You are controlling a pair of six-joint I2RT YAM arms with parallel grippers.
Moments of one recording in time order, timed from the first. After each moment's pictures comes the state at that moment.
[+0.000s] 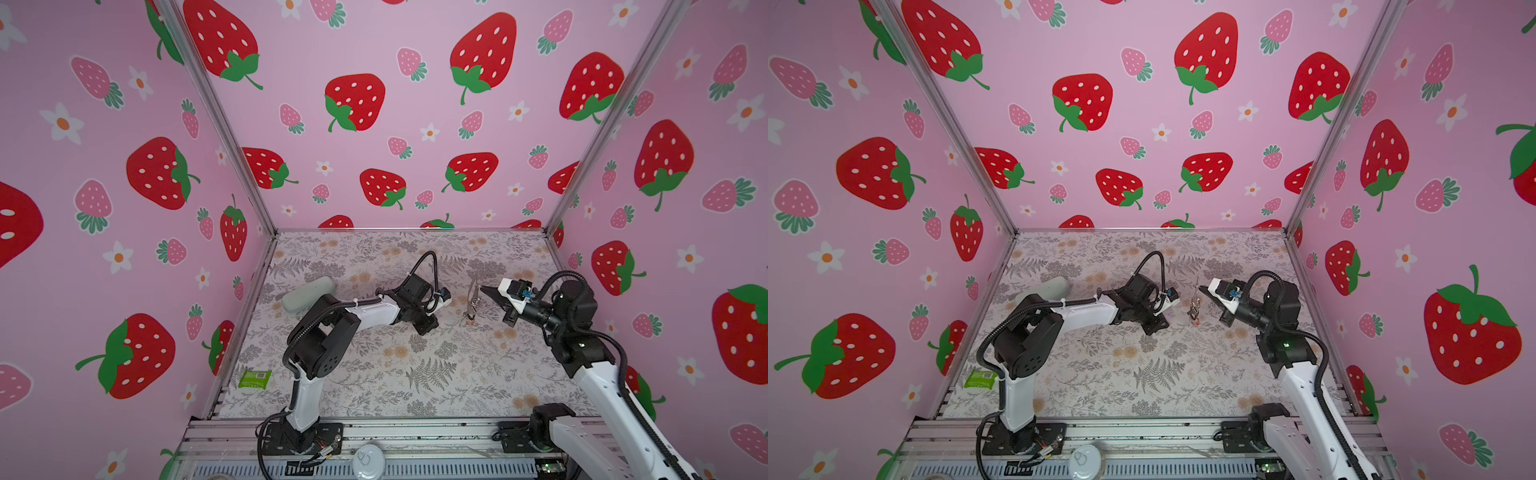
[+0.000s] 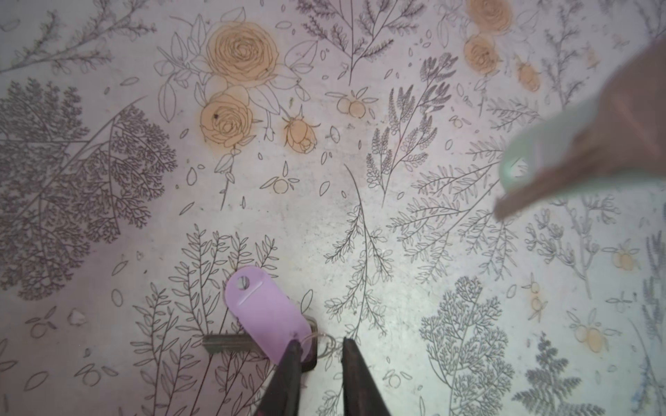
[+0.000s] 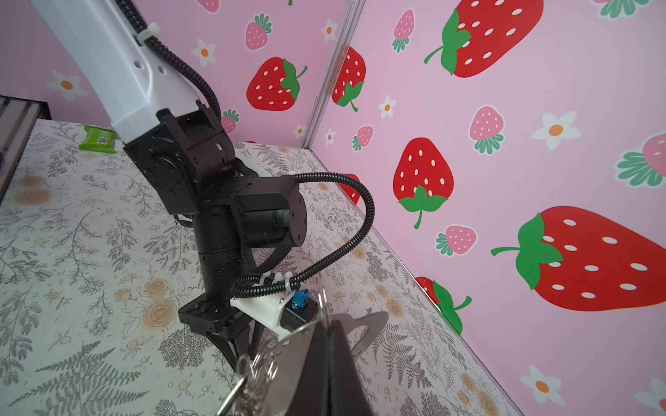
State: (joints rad) left arm -0.73 1.99 1.25 -0.23 0.35 0.22; right arm 0.23 0.82 0.68 -0.01 -0.83 -0.56
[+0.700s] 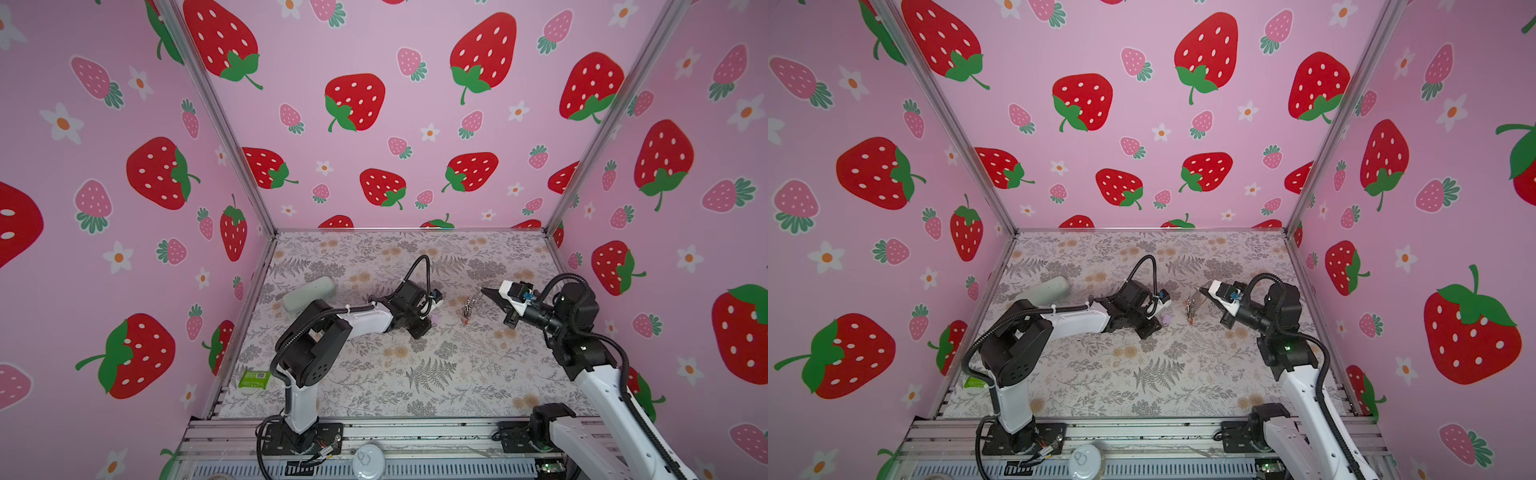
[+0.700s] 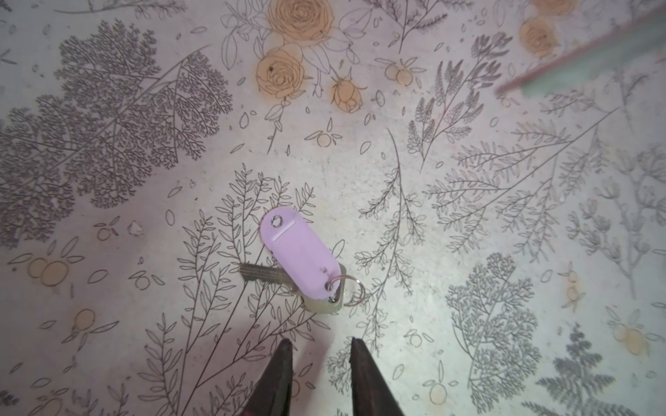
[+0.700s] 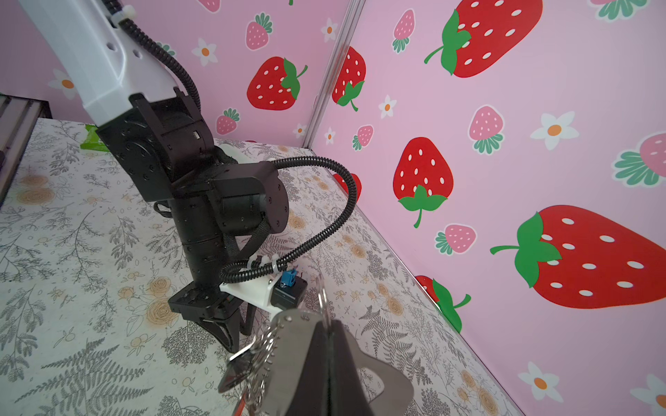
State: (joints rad) left arm -0.75 1.91 1.12 -0.14 0.21 0.15; right arm 0.23 0.79 0.67 -0.04 -0.82 -0.56
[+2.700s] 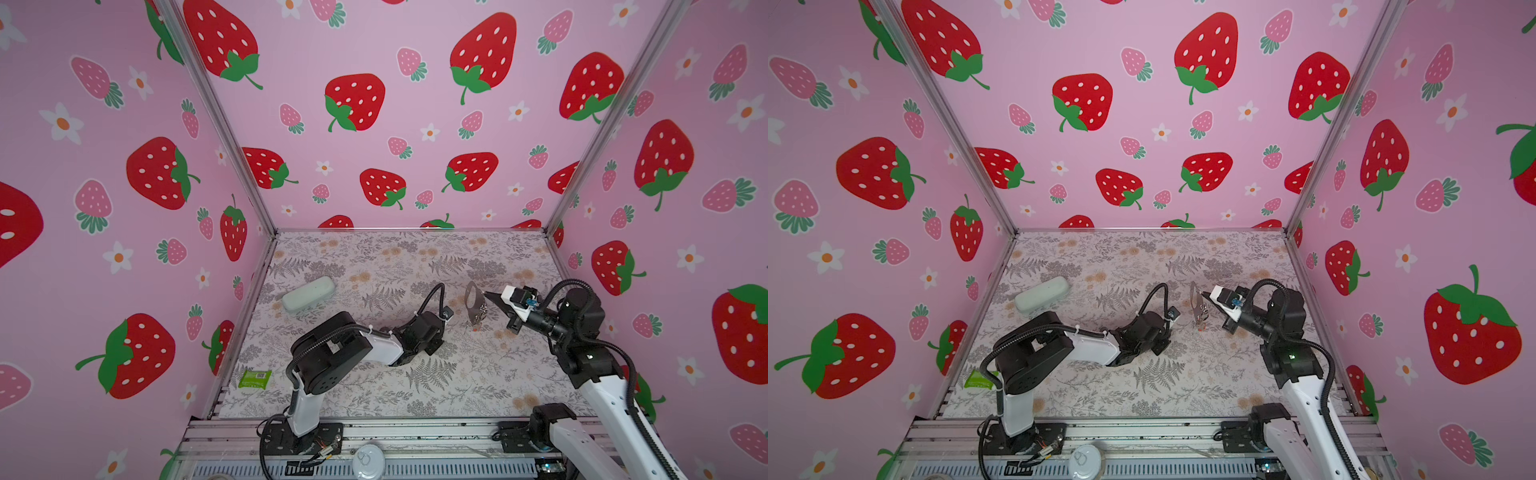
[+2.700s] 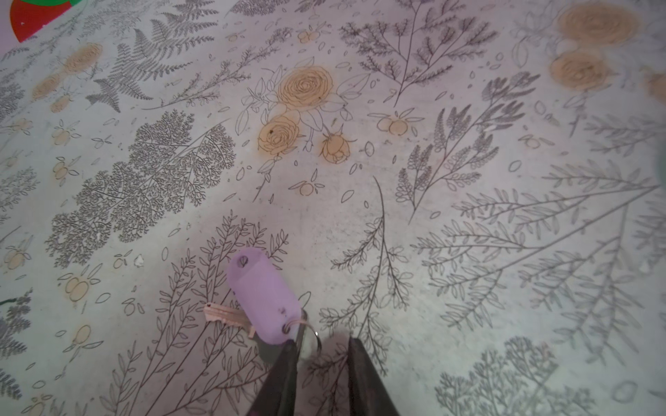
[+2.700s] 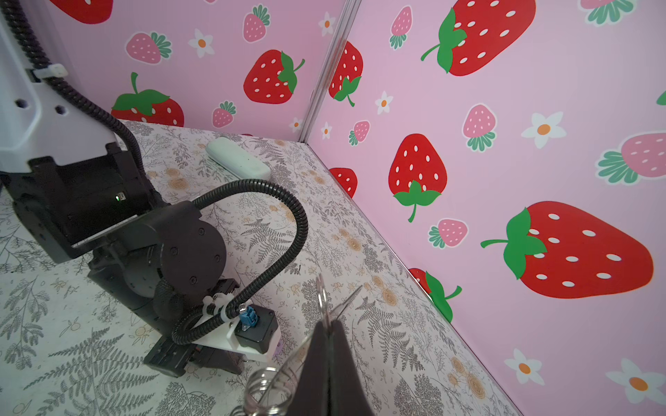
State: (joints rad) left arm -0.95 1.96 0.92 0.35 -0.20 0.06; right arm 0.23 0.72 0.67 -0.12 -0.79 -0.59
